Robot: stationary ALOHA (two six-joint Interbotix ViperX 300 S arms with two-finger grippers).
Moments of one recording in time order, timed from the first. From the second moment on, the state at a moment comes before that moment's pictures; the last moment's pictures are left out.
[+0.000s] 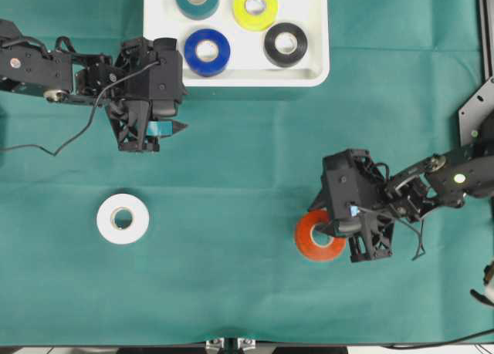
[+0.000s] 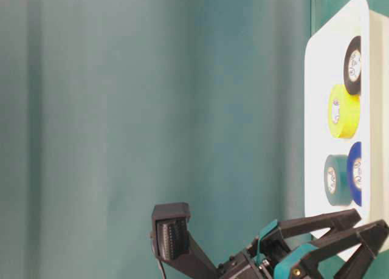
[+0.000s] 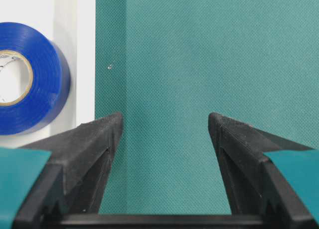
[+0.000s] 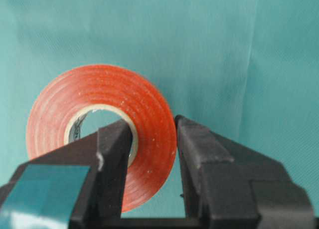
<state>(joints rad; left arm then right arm) 0.09 -0.05 0.77 -0.02 0.11 0.14 0.38 -0.11 0.88 -0.46 0.07 0.90</state>
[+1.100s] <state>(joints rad) 0.08 -0.05 0.78 -0.03 0.11 0.14 -0.07 -0.18 0.81 -0.73 0.21 0.88</state>
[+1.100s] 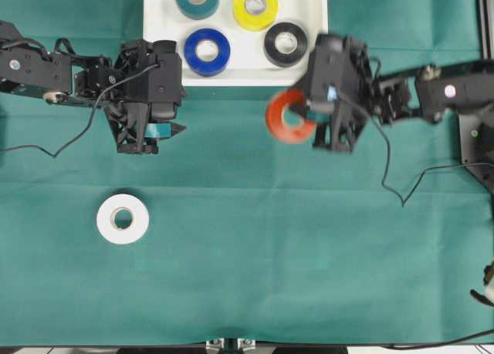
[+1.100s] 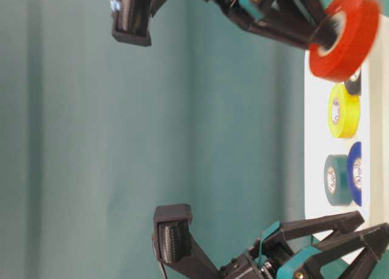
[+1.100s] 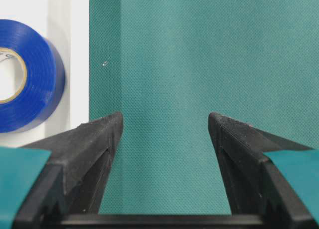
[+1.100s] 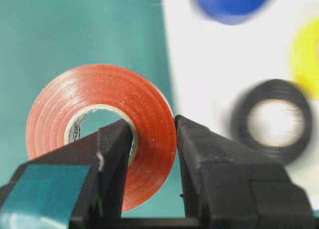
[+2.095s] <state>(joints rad) 0.08 -0.05 0.78 -0.02 0.11 0.14 -0.54 0.01 0.71 -0.89 0.05 0.88</state>
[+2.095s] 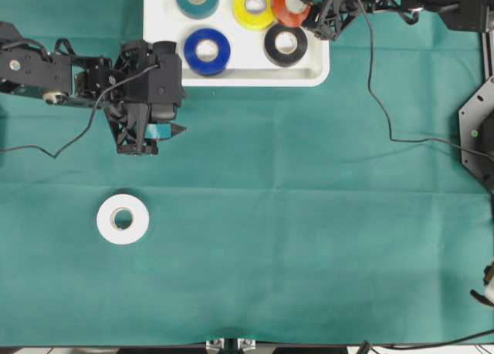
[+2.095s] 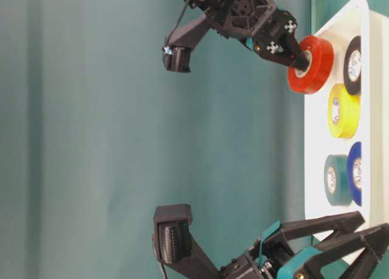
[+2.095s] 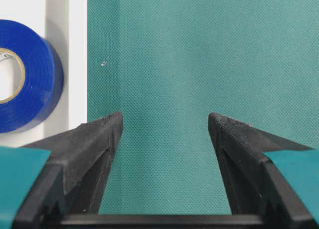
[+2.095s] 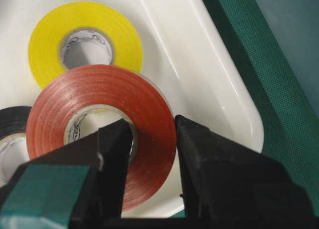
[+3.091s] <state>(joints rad) 0.08 -0.05 0.78 -0.02 0.11 0.14 -0.56 0.02 0.71 -0.89 0.05 0.86</state>
